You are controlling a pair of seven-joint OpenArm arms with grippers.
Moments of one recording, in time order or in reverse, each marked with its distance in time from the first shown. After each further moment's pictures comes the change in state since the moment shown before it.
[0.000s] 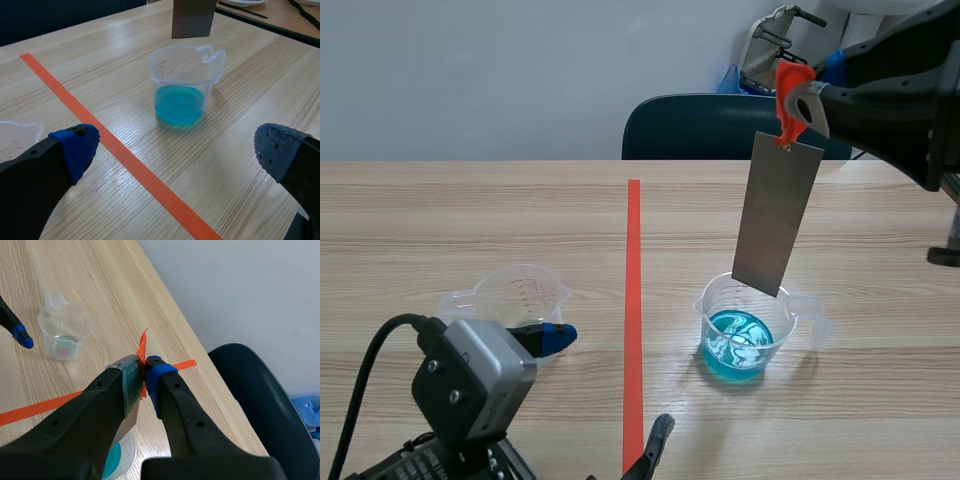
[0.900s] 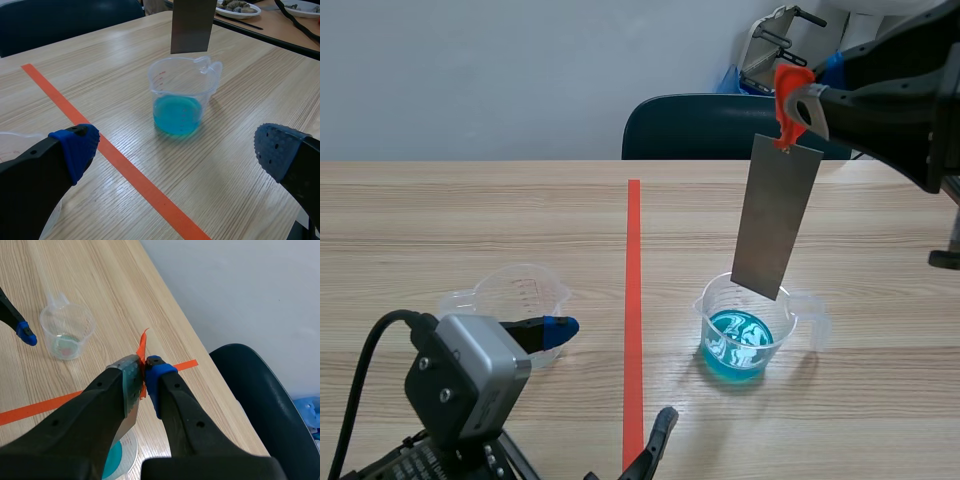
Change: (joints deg) left arm 0.0 0.0 0.0 0.2 0.0 -0.3 -2.1; right arm 0.0 0.0 0.0 0.0 0.0 0.5 0.0
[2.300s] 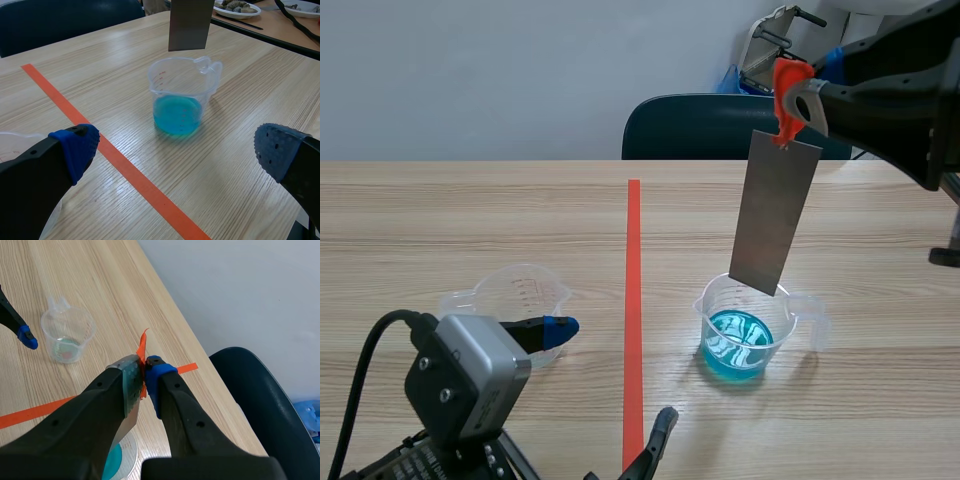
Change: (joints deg) left arm 0.0 0.0 0.0 0.0 0.0 0.0 0.0; right arm 0.0 0.0 0.0 0.0 0.0 0.0 0.9
